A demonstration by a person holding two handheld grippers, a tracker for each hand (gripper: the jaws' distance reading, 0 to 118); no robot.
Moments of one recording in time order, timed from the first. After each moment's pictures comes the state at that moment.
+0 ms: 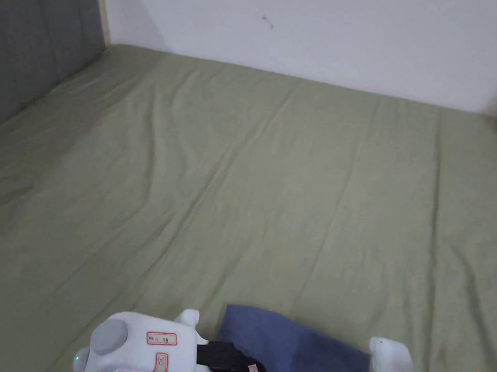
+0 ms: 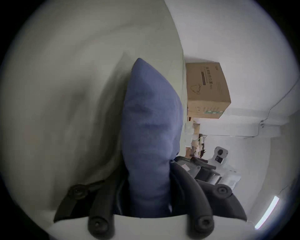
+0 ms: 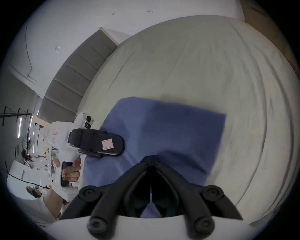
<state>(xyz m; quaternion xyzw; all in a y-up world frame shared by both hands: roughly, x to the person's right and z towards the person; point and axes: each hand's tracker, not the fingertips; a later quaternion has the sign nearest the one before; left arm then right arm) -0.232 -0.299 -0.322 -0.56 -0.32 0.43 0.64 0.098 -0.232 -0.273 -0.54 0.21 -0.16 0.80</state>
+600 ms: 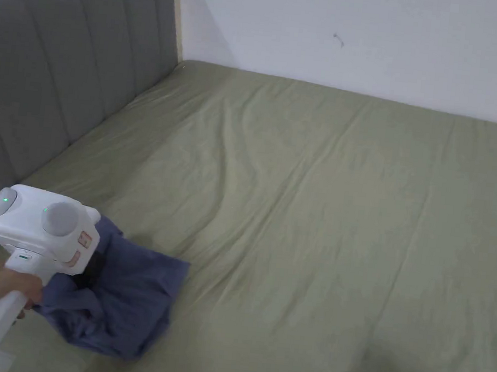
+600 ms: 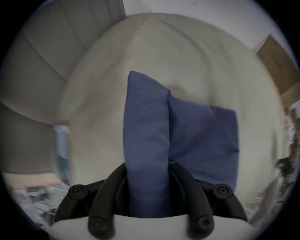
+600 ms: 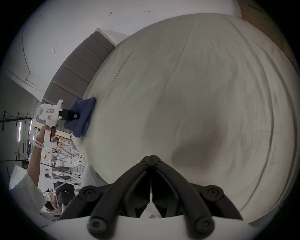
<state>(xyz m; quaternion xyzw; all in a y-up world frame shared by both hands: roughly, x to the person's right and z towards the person) -0.483 -0.210 -0.400 -0.59 0.07 -0.08 0.80 0.088 -0.244 -0.281 -0.55 0.20 -0.17 0.79</state>
